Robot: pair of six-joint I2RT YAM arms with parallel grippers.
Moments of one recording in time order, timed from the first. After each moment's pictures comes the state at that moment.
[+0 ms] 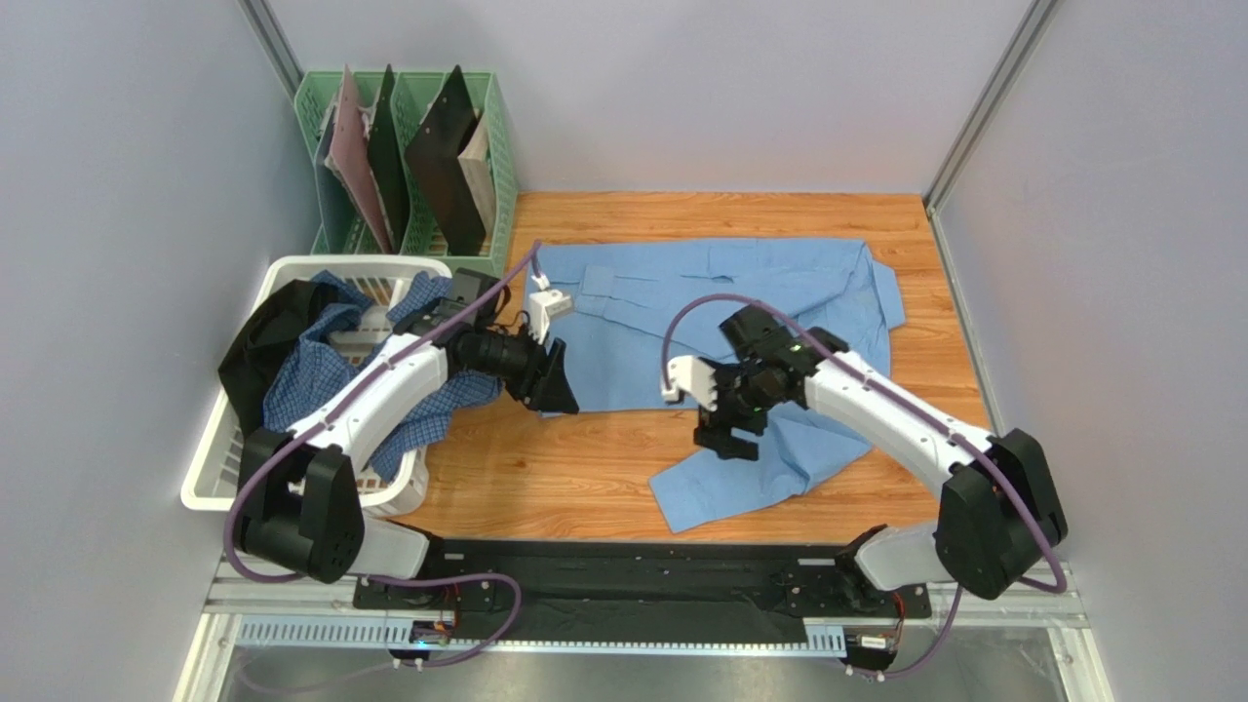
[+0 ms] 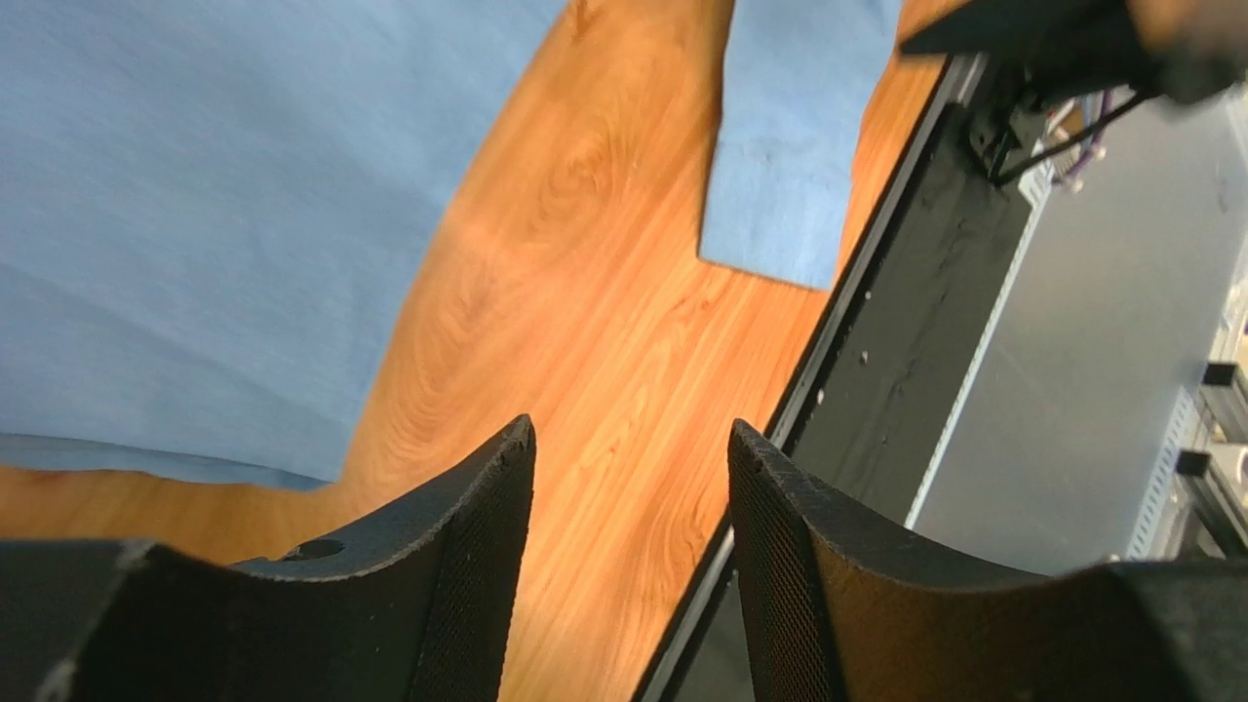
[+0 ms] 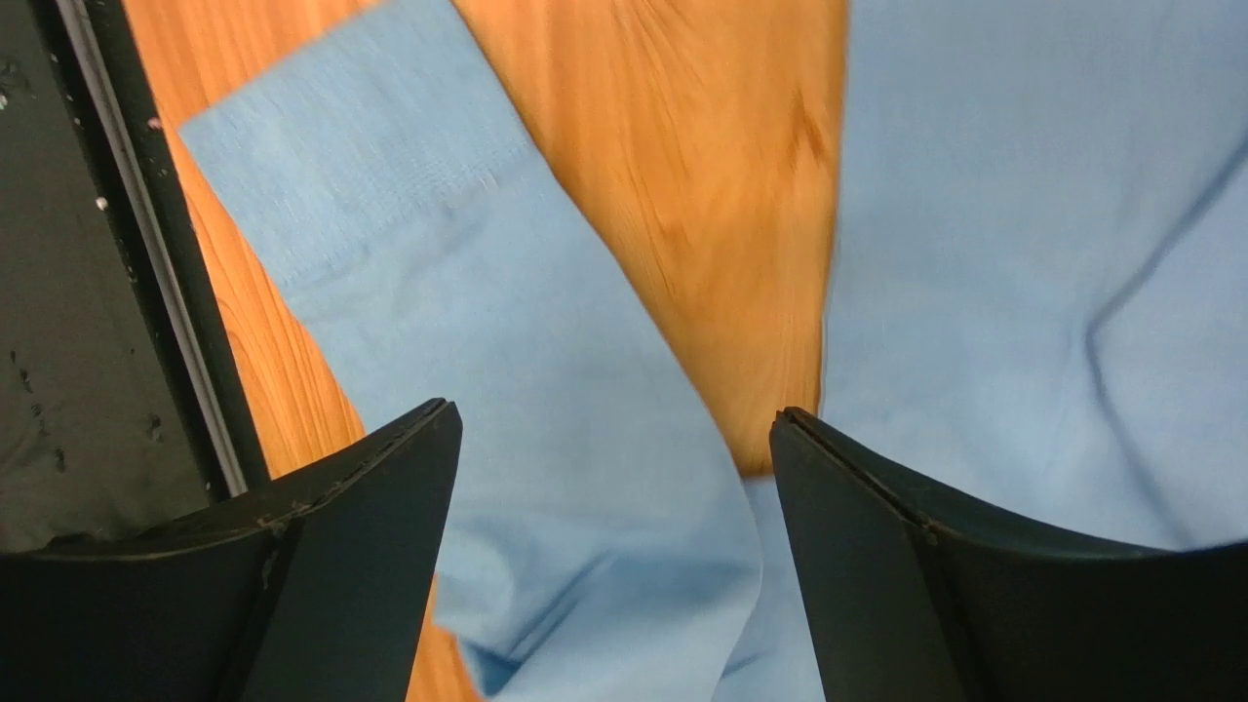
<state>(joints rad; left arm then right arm) -0.33 1.40 0.98 -0.67 0.82 0.22 0.56 1.38 1.00 -0.86 -0.37 -0.85</state>
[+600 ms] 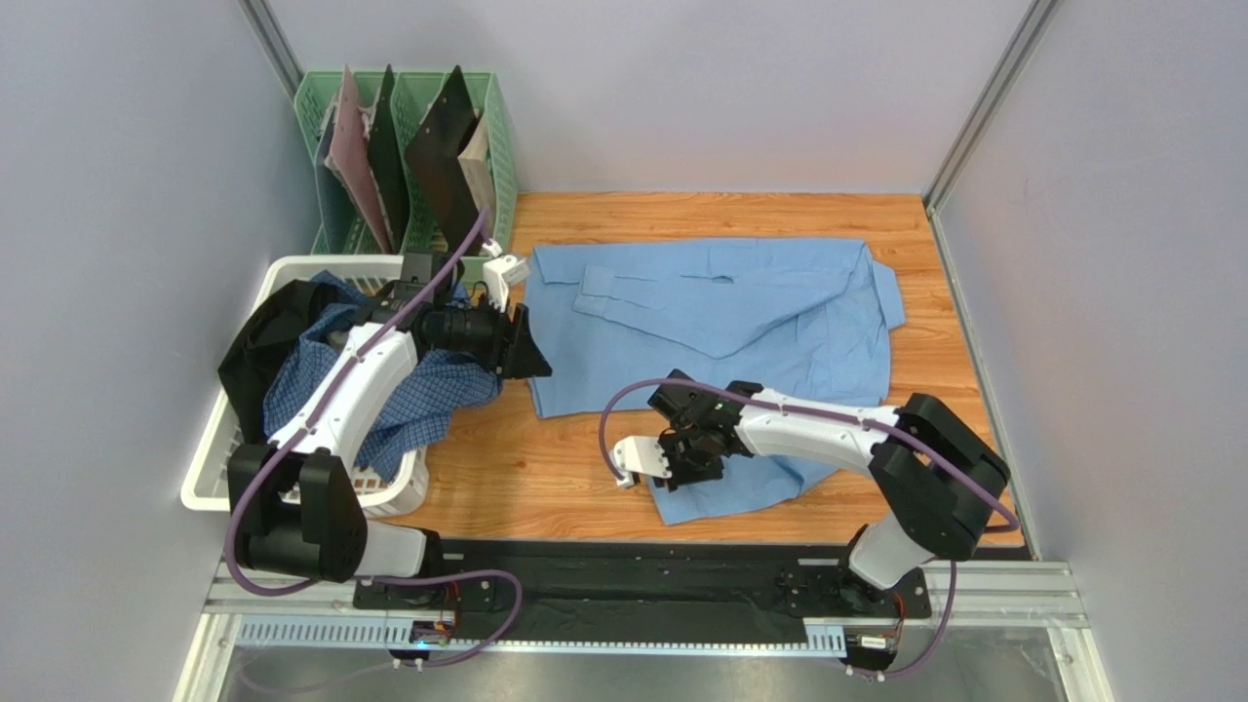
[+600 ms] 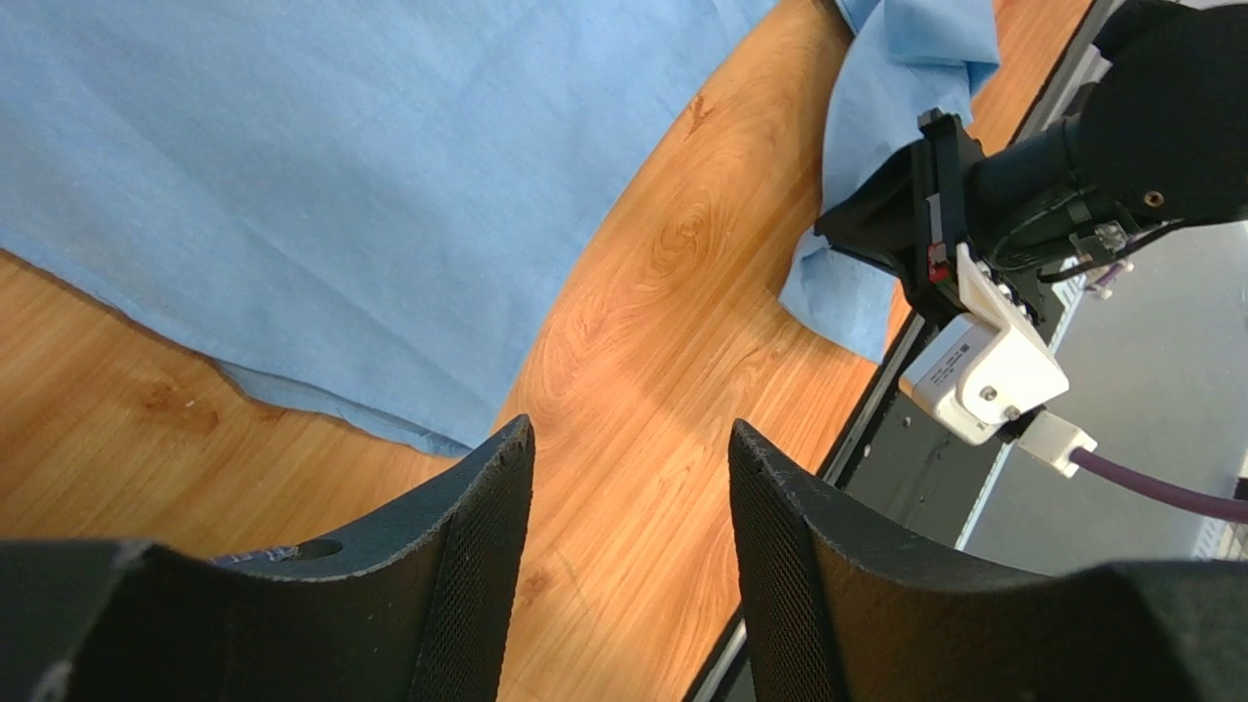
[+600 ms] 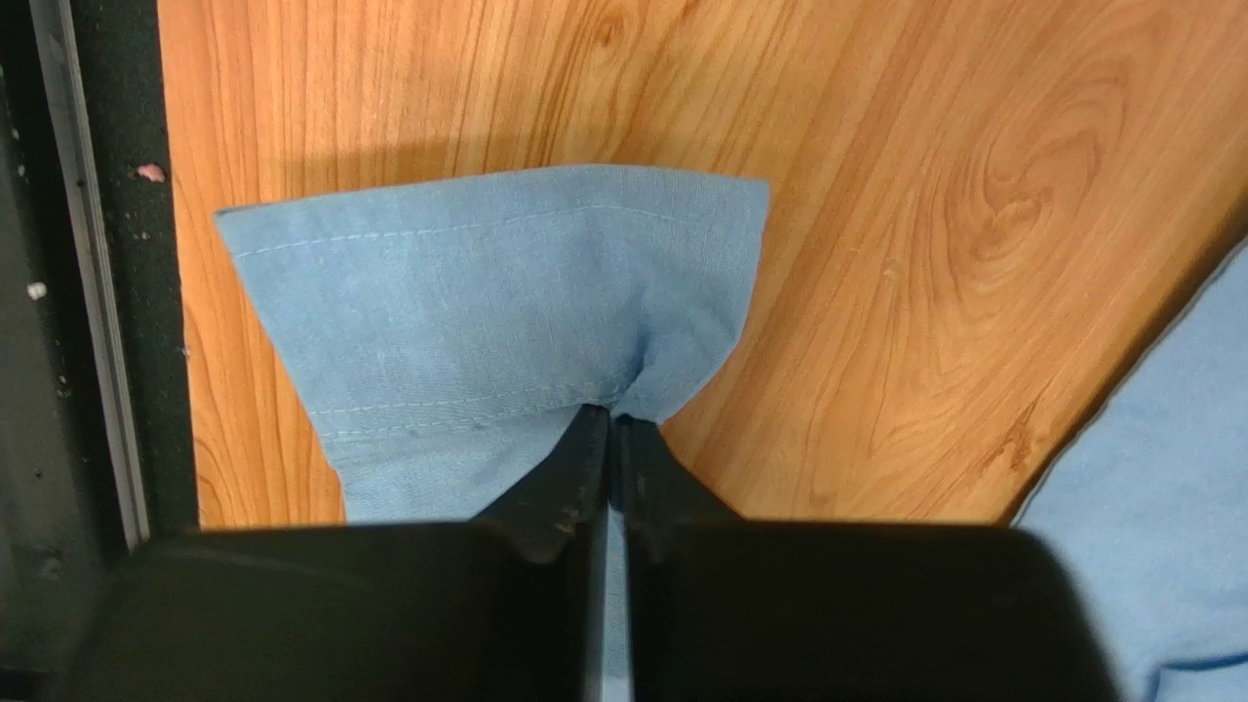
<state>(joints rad) -0.13 1.36 1.06 -0.68 0.85 0.23 0.91 1.58 0.88 -0.61 -0.23 -0.91</state>
